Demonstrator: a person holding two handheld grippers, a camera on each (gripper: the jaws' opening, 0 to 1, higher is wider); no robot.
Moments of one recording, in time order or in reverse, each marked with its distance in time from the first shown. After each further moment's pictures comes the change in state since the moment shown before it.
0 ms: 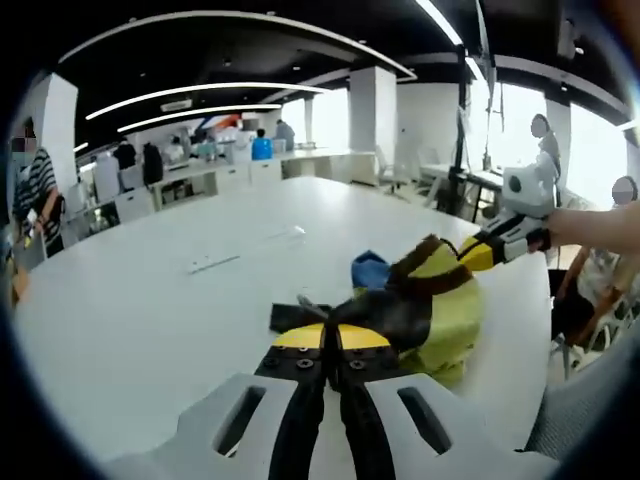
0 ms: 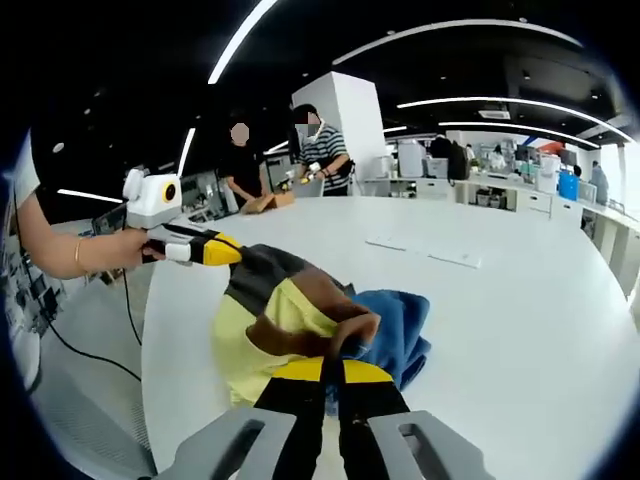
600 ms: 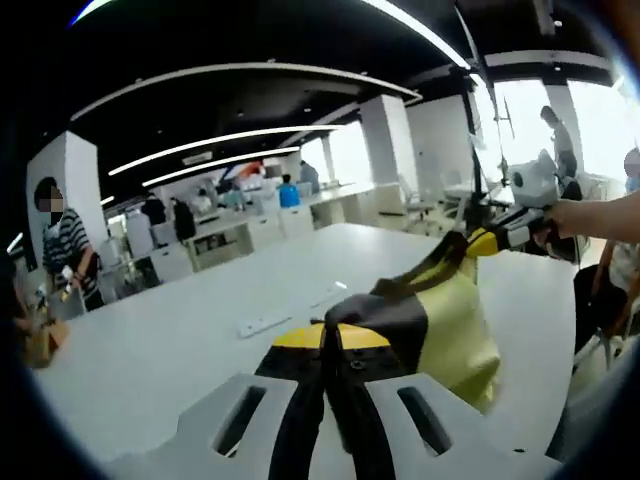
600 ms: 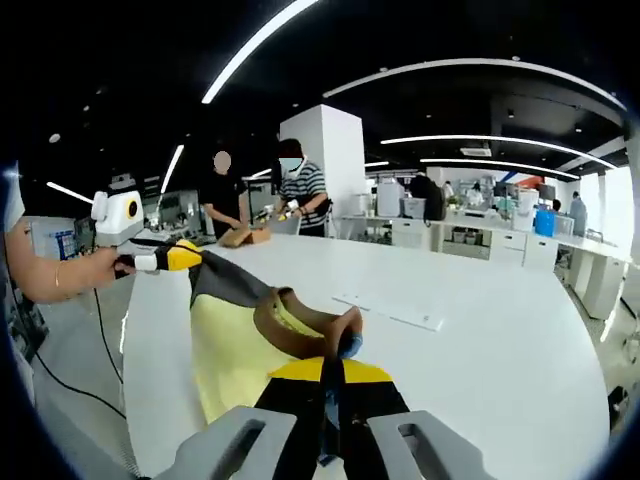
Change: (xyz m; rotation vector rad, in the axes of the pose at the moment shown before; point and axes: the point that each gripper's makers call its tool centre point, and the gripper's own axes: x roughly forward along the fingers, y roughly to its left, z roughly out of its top) left arm -0.035 0.028 0.077 0.129 -0.155 0.147; right arm -0.017 -0.036 0.088 -0.035 -0.145 -0.108
